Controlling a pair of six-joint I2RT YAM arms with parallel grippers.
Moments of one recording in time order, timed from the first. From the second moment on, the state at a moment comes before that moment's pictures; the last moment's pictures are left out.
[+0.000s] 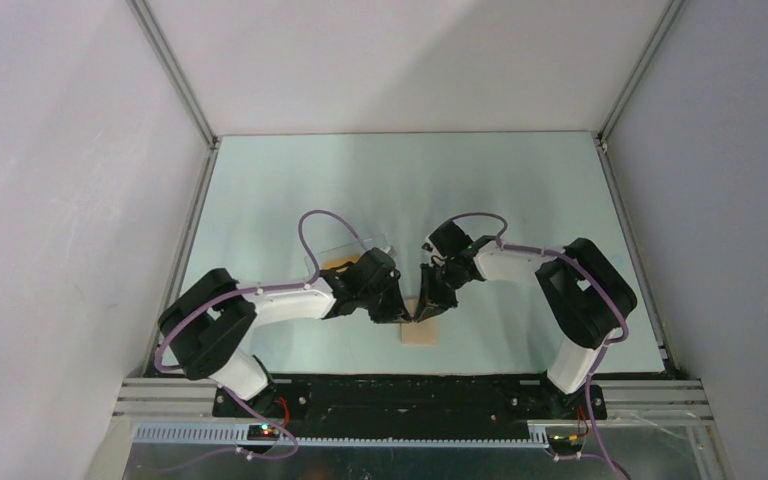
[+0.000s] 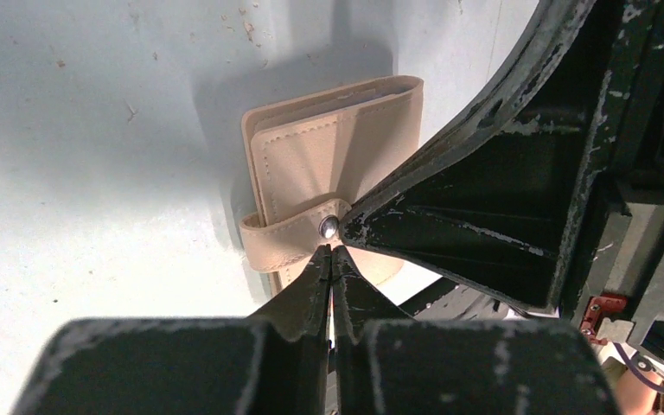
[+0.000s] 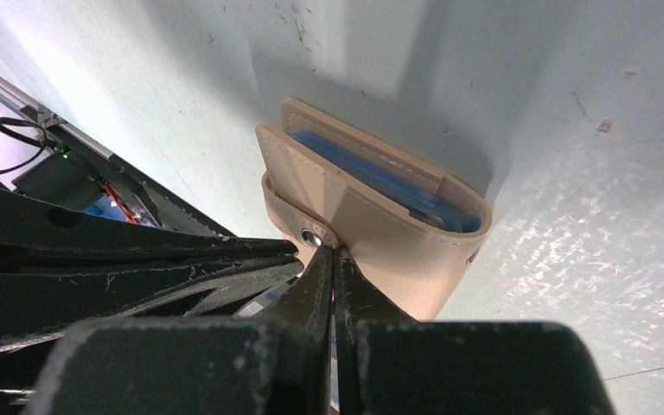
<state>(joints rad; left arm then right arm) -0.88 1.54 0.73 -0.10 0.18 -0.98 0.67 1.75 0.94 -0.41 -0.54 0.69</state>
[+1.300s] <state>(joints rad) -0.91 1.63 0.84 -0.25 0.11 -1.06 0.68 1.74 0.92 -0.39 -0.52 0.70</state>
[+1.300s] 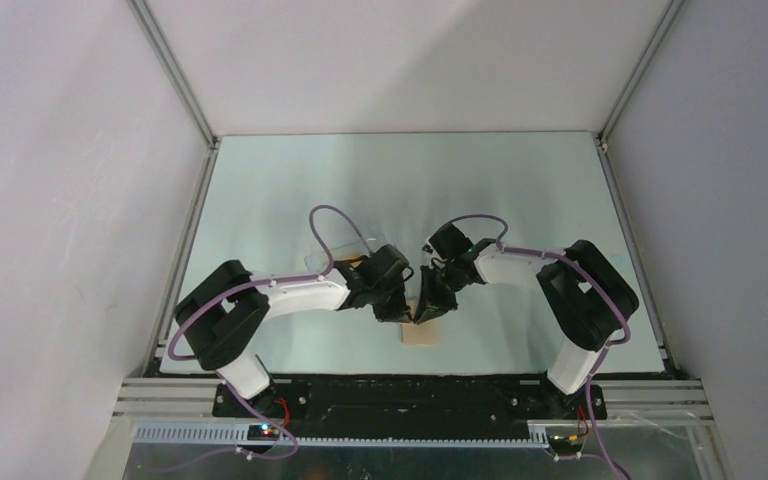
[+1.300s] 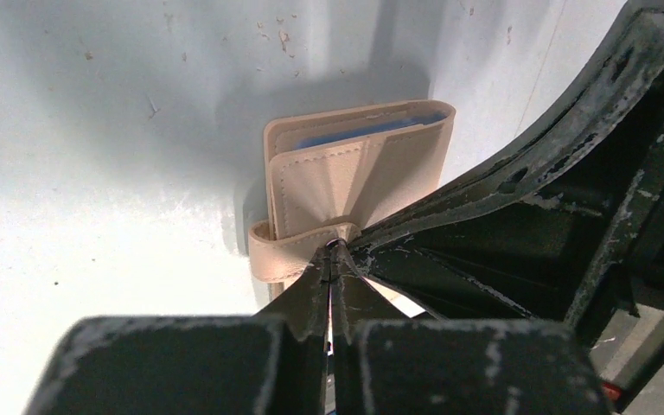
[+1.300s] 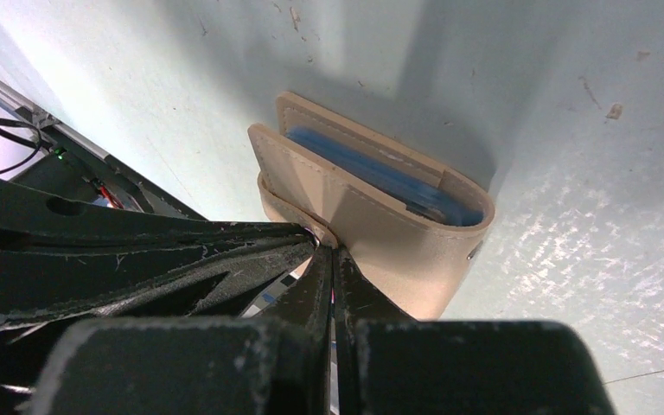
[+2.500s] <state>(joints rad) -0.94 1.52 0.85 -0.33 -0.05 -1.02 0.68 1.69 0.85 -0.31 -0.52 0.73</state>
